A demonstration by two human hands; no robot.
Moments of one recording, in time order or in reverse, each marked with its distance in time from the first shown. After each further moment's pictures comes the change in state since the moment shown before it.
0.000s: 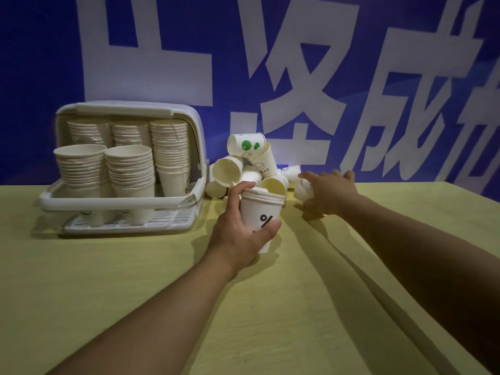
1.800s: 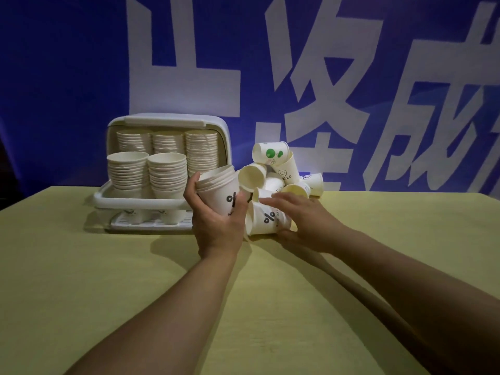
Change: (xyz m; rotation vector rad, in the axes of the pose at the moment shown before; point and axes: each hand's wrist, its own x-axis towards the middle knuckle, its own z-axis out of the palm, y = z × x) left_hand 0.002 0.000 -0.037 -0.026 0.721 0.041; right_hand -0.066 -0.089 -0.028 0.391 0.082 -0.473
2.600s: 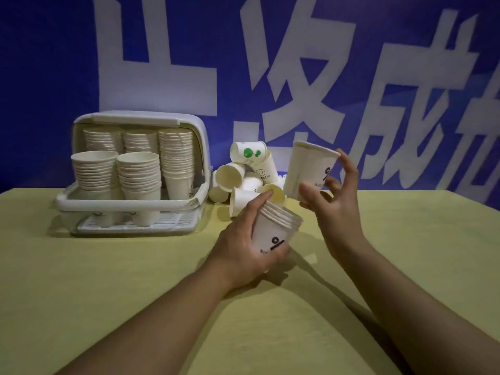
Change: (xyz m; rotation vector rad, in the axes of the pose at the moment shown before) left_hand -0.038 0.021 0.006 0.166 -0.912 0.114; right_hand -0.052 0.004 -0.031 1.072 0.769 0.337
